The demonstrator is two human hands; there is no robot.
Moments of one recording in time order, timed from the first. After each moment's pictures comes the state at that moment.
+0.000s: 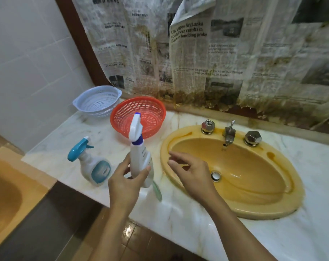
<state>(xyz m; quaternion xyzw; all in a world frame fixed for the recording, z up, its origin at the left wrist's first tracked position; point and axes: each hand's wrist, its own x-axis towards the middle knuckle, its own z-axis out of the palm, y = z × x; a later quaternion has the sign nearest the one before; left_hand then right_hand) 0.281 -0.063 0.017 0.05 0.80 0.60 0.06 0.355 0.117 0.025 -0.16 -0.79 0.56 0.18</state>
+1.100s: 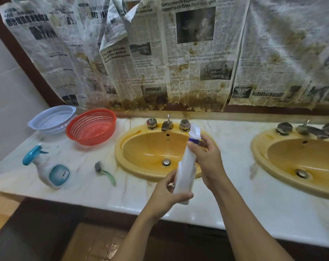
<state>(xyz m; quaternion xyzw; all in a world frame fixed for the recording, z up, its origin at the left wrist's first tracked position) 0.517 0.061 0.010 0.29 0.66 0.57 0.40 0.584 0.215 0.063 -0.32 -0.56 0.69 0.33</state>
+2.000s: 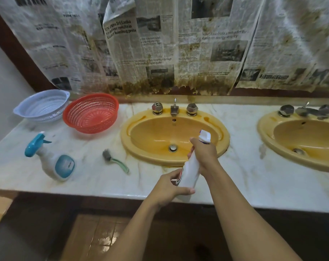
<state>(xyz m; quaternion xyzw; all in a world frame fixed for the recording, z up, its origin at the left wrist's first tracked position) 0.444 -0.002 -0.038 0.30 0.68 0.47 0.48 0.506 0.158 0.007 -0.51 -0.47 0.66 0.28</state>
